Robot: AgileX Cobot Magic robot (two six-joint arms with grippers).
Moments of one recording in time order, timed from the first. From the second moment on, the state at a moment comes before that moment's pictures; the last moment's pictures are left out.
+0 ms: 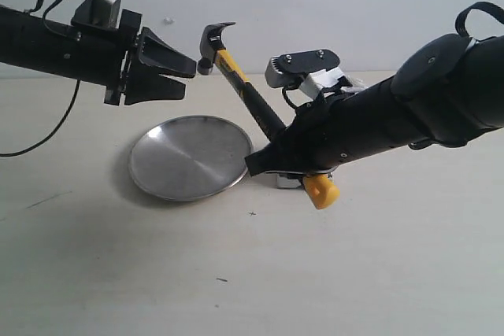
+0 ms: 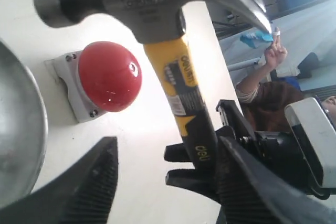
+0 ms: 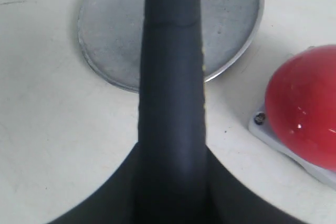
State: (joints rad) left arm -0.11 2.04 -1.43 -1.33 1.21 0.88; right arm 0.38 1.71 -0.93 1.03 0.30 -0.92
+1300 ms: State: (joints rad) left arm 0.03 1.07 -0.62 -1.33 0.41 0.88; right arm 0.38 1.06 -0.59 -0.29 0.57 0.34
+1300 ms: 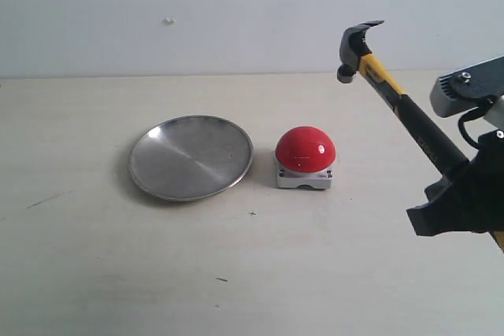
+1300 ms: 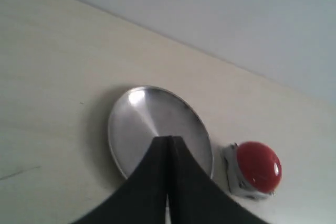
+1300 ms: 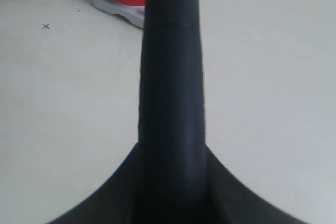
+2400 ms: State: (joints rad) left arm 0.03 0.17 0.00 -1.42 -0.01 0.91; right arm 0.38 1.05 -0.65 -0.13 0.76 0.27
